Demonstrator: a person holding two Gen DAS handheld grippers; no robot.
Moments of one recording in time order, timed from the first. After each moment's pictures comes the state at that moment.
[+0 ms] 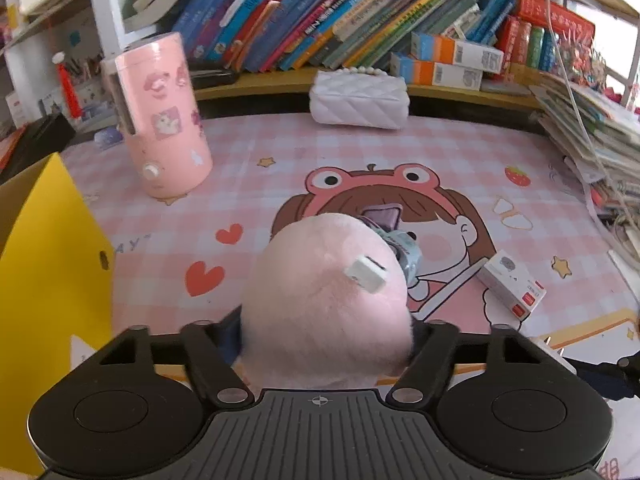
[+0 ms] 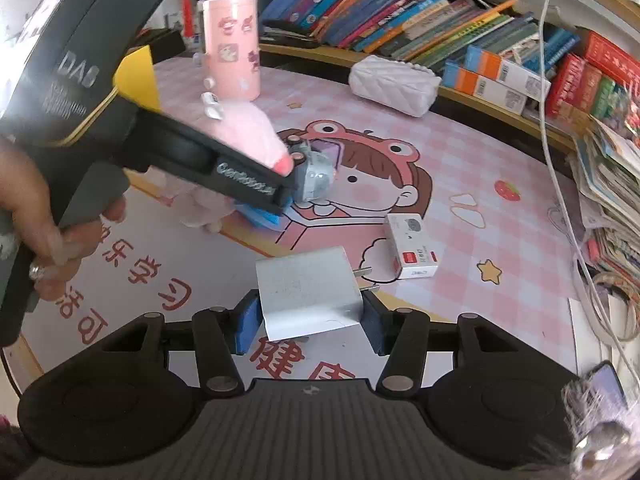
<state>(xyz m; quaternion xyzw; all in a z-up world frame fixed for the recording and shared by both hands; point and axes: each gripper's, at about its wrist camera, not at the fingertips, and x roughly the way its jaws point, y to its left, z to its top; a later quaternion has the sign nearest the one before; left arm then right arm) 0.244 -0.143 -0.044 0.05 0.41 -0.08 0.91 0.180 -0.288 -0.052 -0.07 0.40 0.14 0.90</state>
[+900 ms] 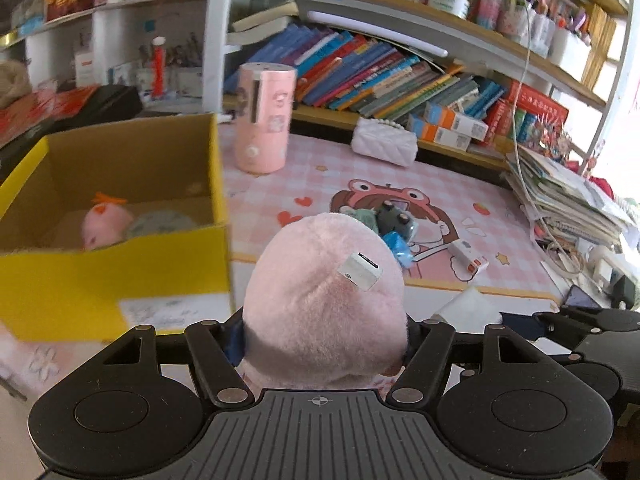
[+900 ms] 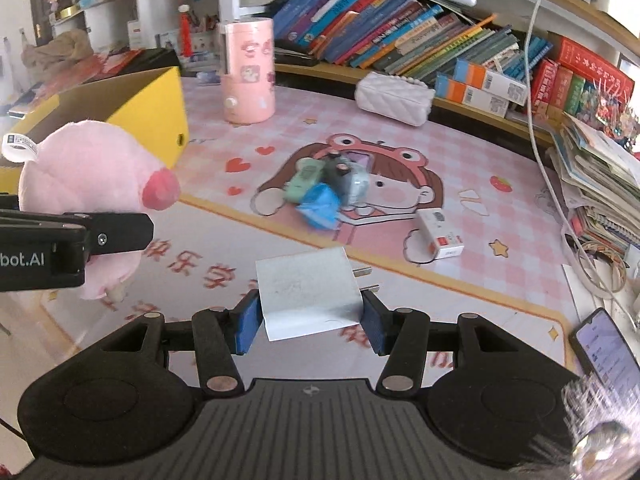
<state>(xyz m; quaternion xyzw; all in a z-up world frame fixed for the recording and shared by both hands) 0.090 -0.036 0.006 -0.06 0.36 -0.09 0.93 0.118 -0.223 -0.025 -0.05 0.38 0.11 0.92</state>
